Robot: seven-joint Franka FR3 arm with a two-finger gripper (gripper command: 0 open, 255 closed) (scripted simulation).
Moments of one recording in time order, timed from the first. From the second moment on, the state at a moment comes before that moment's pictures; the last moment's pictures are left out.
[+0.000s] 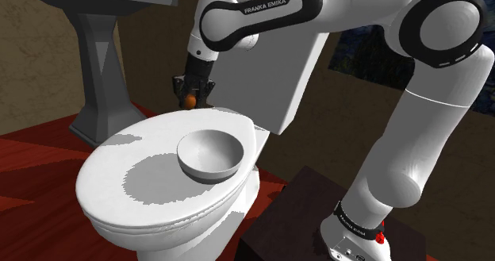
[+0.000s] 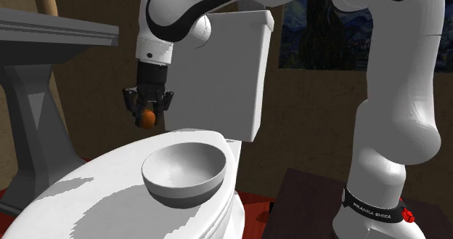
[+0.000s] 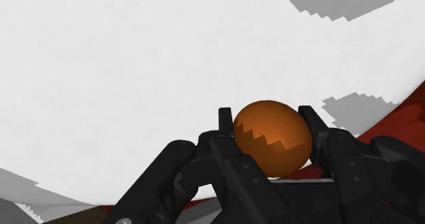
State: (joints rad) arm 0.06 0.06 0.25 -1.94 0.12 2.16 0.43
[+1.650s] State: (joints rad) arm 0.17 -0.42 0.33 -2.34 0.25 2.11 0.55
